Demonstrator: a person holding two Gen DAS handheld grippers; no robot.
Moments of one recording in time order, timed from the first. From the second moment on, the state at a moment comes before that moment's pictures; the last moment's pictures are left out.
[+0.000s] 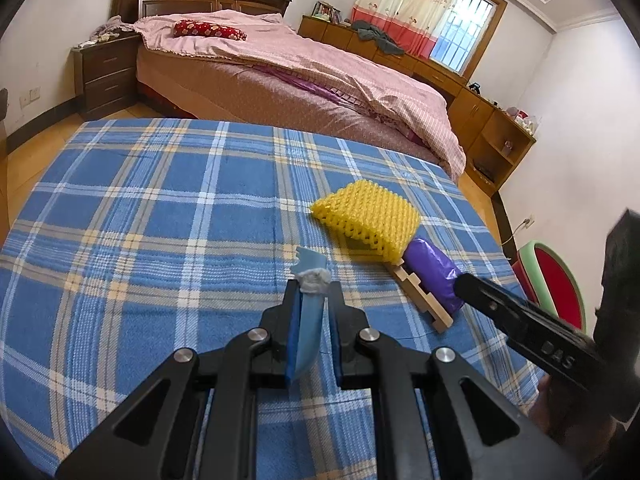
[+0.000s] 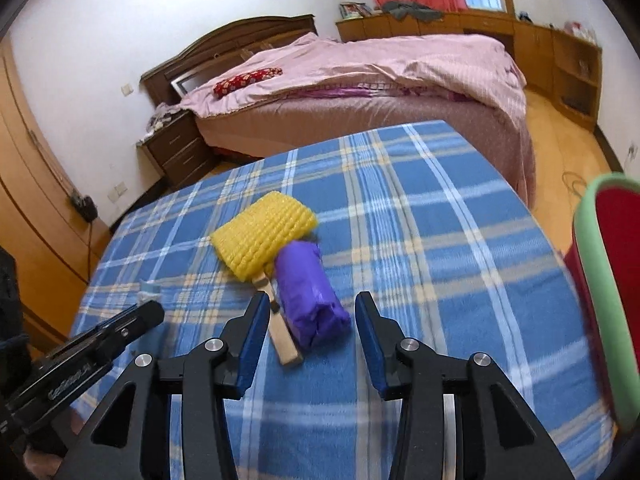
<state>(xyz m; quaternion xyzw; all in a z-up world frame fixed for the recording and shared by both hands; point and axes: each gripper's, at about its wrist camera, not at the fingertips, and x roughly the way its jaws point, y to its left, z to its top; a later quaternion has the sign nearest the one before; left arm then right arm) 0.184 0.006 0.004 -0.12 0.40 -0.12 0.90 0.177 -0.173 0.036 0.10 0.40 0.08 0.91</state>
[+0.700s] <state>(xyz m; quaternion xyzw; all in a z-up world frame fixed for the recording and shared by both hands) 0.153 -0.020 0.047 -0.10 0.39 -0.16 0.90 0.121 -0.198 0.063 0.15 0.38 0.10 0.91</state>
